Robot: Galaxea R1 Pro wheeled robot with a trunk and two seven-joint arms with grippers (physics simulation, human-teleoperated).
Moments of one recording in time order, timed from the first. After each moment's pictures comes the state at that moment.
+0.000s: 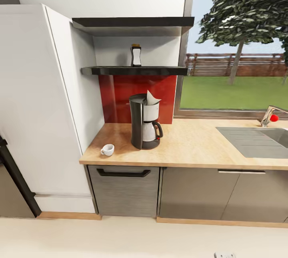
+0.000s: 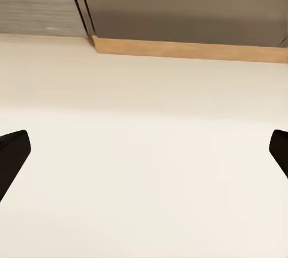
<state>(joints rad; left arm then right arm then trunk) -0.08 0.11 0.06 -0.57 -0.02 -0.18 0.03 -0.38 -0.12 0.35 -0.03 -0.38 -0.39 0.12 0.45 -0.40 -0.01</state>
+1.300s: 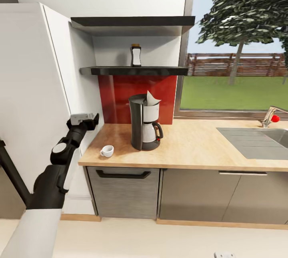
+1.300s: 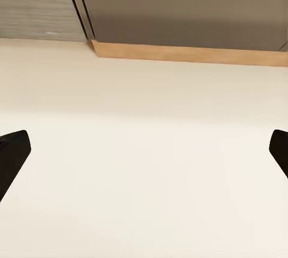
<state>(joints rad) -0.69 0.02 0.03 -1.44 0.05 0.29 0.03 -0.38 -0.12 0.35 -0.03 -0.38 -0.39 0.12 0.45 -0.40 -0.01</state>
